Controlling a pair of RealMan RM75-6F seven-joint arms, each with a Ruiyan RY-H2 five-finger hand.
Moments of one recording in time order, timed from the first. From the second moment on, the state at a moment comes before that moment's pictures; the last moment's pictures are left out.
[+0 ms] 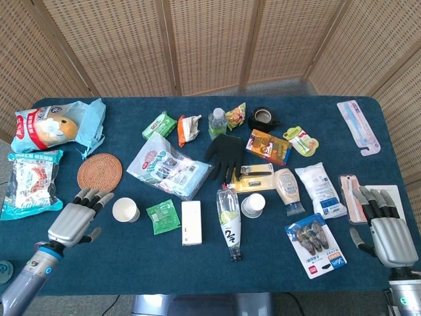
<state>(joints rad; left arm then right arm) -0.34 -1.15 -0.01 -1.78 1.43 1.06 0.33 0.09 -1.04 0.04 -1.72 -1.54 1.46 -0.03</state>
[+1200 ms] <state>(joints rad) -0.47 -1.32 -0.04 -1.65 1.37 0.99 0.29 0.09 -1.04 0.04 -1.73 -1.51 1.45 -0.05</state>
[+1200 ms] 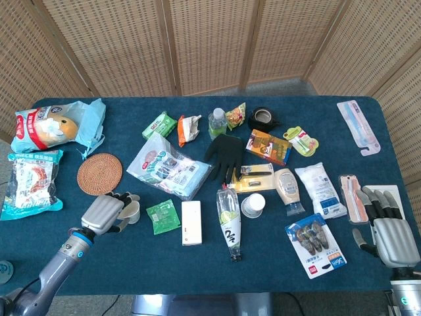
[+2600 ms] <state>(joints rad) -1.07 -1.09 0.16 -1.79 0.78 0.57 0.89 0.08 -1.04 0.04 -1.71 -1.53 1.47 0.00</state>
